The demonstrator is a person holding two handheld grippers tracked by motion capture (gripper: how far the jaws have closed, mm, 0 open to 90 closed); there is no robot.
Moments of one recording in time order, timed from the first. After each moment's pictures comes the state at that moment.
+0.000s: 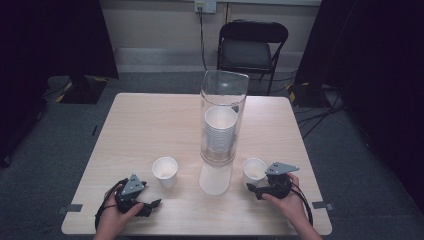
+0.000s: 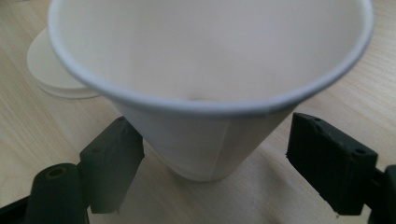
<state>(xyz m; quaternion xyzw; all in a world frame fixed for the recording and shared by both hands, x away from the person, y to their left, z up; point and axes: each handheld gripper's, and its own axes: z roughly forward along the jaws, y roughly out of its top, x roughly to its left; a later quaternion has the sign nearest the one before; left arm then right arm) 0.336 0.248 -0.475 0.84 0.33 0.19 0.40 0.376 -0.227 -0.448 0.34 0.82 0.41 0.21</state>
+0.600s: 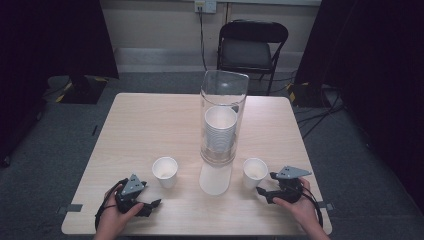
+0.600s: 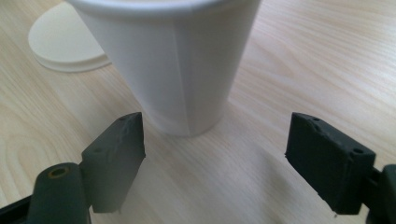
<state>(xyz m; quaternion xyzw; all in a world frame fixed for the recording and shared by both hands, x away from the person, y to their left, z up) 0.336 0.248 -0.475 0.84 0.33 0.19 0.40 0.364 -0.257 -0.450 0.34 0.82 0.41 0.21</state>
